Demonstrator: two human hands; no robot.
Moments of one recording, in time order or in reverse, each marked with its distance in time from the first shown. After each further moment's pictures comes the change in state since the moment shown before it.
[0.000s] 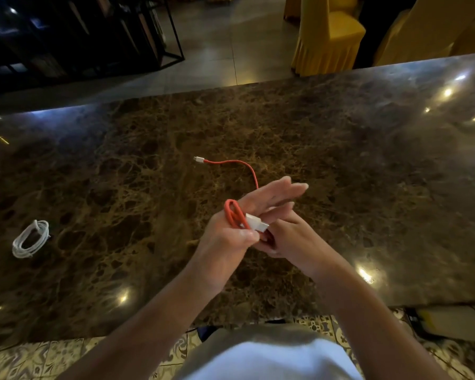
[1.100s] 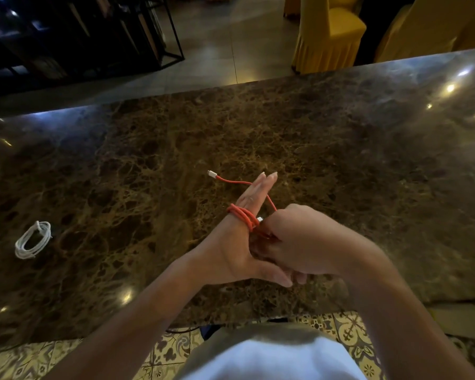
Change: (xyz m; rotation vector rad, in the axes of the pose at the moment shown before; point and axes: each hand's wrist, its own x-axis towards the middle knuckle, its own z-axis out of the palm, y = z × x) left_hand 0.005 -0.032 -0.027 1.040 -0.118 -0.513; right_hand -0.024 -0.068 0.010 -1.255 -0.190 0.291
